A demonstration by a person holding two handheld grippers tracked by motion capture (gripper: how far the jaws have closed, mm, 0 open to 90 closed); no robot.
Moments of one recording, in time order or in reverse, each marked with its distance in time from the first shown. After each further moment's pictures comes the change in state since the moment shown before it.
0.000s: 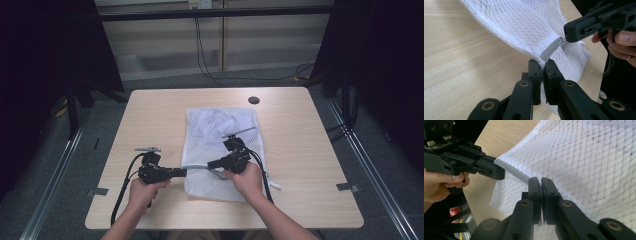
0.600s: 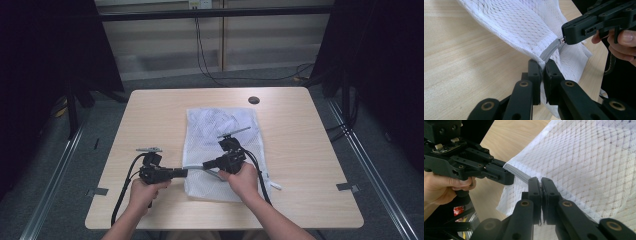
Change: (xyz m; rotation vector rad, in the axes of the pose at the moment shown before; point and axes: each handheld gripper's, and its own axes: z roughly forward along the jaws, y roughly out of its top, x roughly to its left) left arm -0.002 0.000 0.003 0.003 0.006 0.012; right arm 0.008 0.004 0.008 0.003 0.024 -0.007
